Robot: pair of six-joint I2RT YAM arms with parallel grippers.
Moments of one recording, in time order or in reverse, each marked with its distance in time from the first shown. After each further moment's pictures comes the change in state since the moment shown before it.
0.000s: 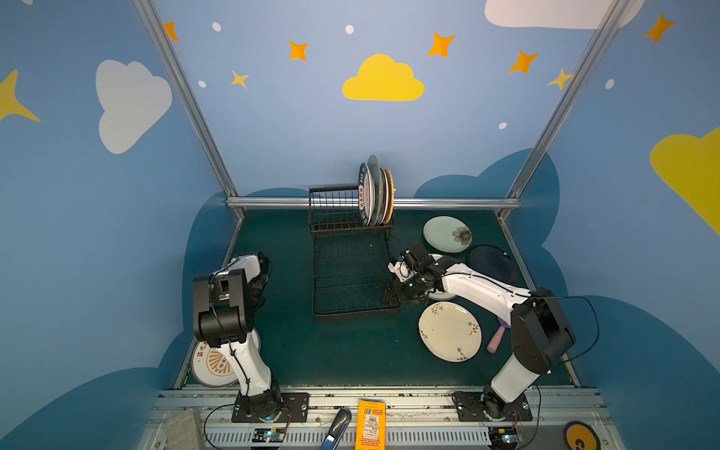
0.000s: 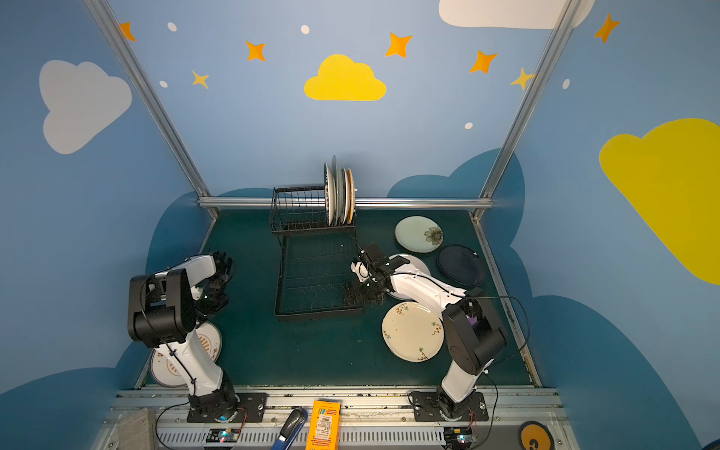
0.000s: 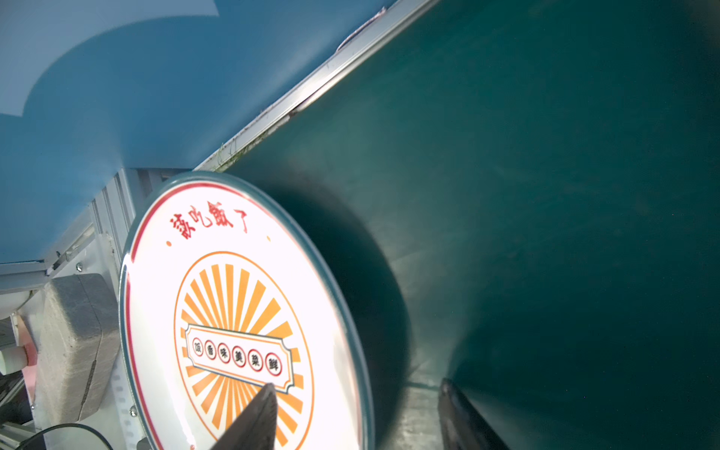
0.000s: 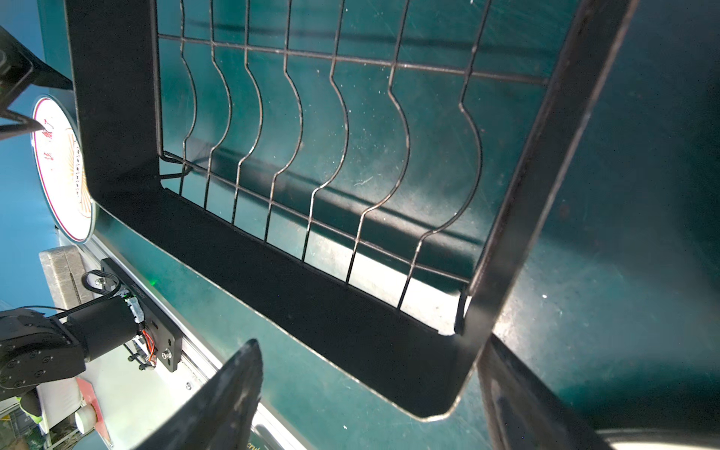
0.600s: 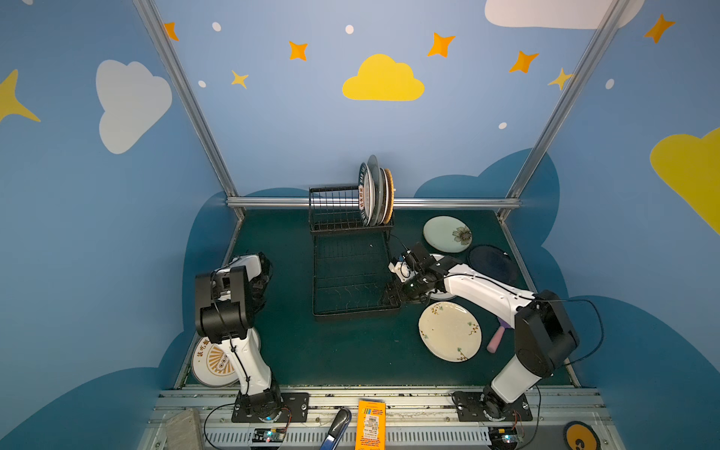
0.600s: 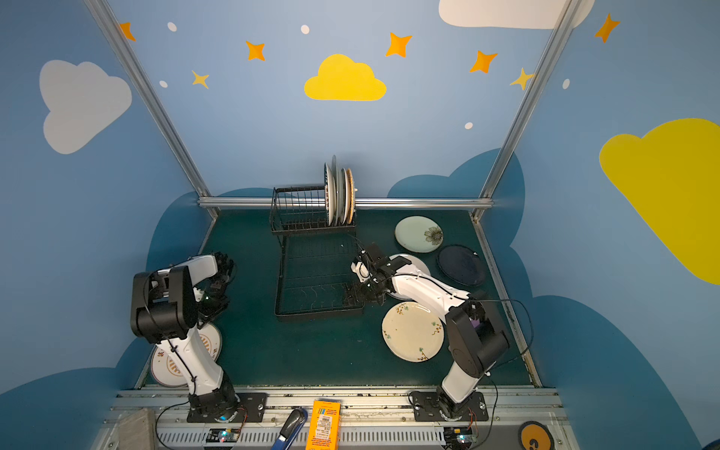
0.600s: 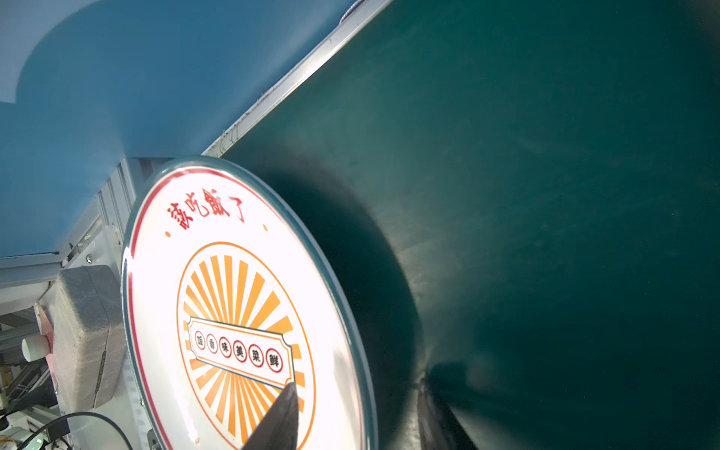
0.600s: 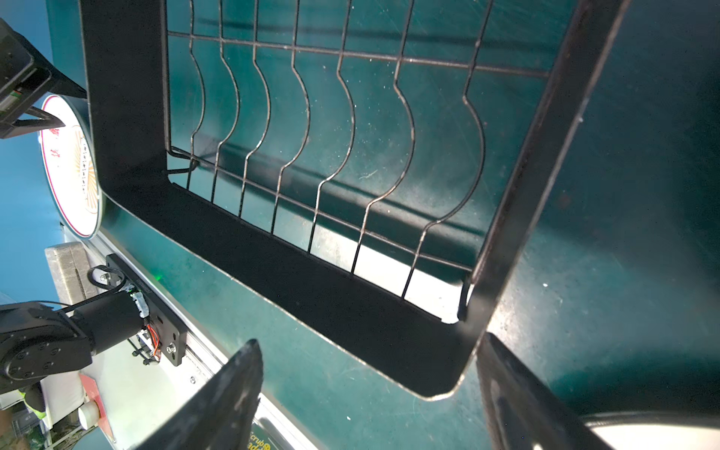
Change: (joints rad) left arm -0.003 0.019 -0.006 -0.024 0.011 -0.011; right arm 0.003 -0.032 -0.009 -0.010 -0.001 0.003
